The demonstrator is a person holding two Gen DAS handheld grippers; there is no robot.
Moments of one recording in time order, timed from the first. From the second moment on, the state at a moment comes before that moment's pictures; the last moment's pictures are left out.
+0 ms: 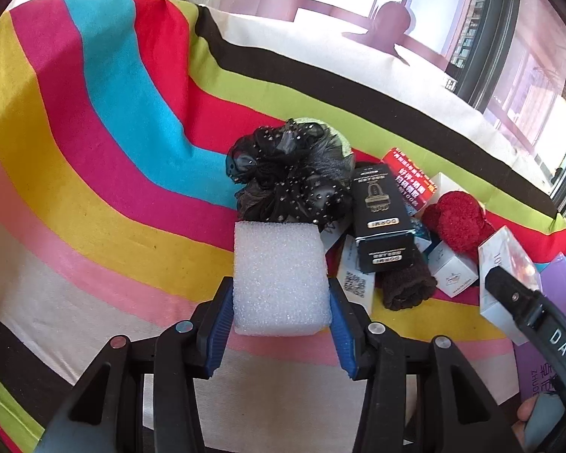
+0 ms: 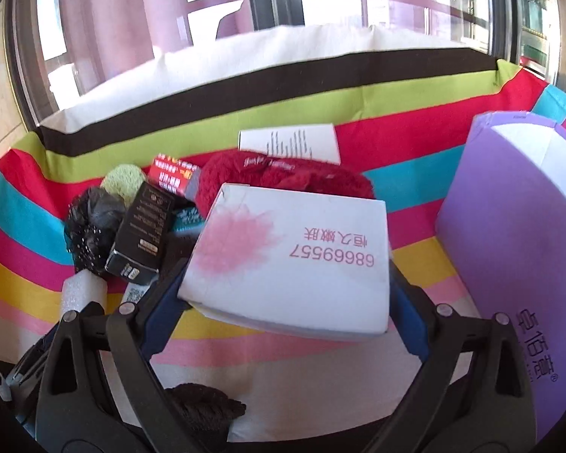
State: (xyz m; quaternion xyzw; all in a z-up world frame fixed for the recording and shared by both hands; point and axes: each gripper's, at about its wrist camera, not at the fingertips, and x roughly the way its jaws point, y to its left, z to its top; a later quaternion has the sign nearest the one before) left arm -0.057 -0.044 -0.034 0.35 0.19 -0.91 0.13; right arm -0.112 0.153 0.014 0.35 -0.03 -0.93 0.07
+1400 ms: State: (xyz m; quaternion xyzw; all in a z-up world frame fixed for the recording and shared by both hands) left arm -0.157 0.204 0.087 0.37 0.21 -0.83 -0.36; right arm -0.083 0.379 0.077 0.17 -0.34 -0.90 -0.23
